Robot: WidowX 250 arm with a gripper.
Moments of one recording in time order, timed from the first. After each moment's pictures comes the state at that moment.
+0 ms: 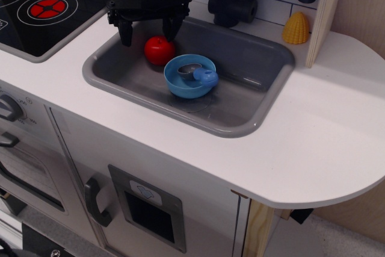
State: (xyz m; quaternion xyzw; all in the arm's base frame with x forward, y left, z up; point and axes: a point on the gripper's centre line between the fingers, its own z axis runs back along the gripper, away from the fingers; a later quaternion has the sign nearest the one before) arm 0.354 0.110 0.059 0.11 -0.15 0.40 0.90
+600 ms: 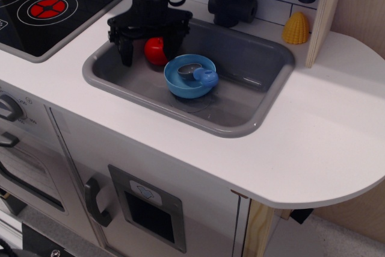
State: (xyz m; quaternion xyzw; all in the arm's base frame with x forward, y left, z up) arm 0.333 0.090 0.044 0.10 -0.08 0.41 0.90
